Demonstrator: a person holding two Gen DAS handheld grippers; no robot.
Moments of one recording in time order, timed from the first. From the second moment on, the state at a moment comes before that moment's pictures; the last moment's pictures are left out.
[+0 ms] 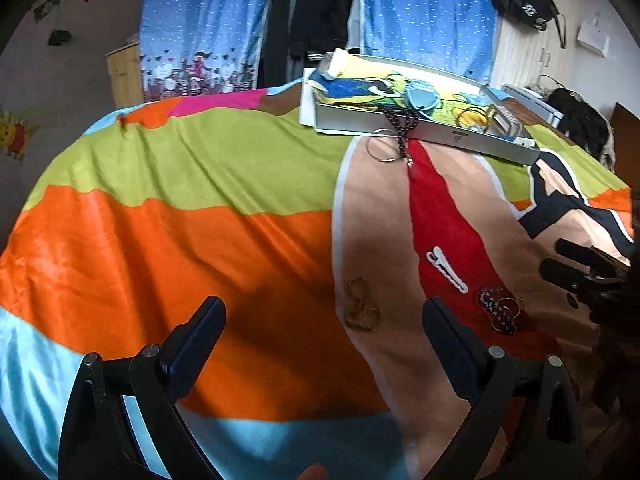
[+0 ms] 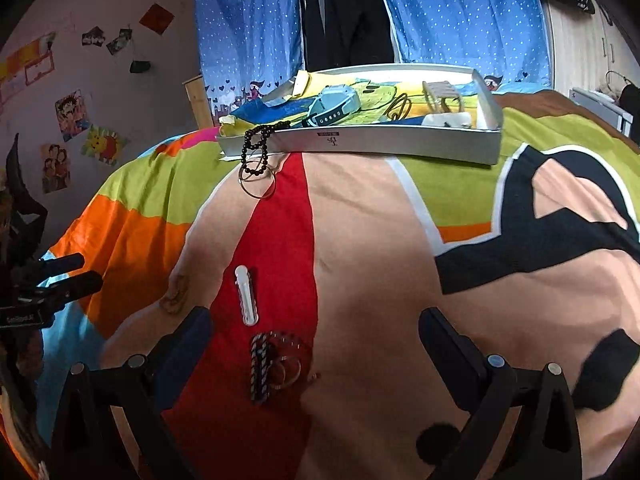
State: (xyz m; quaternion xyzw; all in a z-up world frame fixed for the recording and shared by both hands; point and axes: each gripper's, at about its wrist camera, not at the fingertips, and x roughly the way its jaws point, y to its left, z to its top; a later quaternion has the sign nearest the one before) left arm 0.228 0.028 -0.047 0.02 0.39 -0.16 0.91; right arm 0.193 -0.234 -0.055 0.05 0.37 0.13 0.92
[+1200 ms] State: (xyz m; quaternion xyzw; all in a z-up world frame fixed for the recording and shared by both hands) left arm 0.289 0.013 -0.106 0.00 0.50 -0.28 0.82; right arm 0.249 -0.177 -0.098 0.02 0.45 0.20 0.87
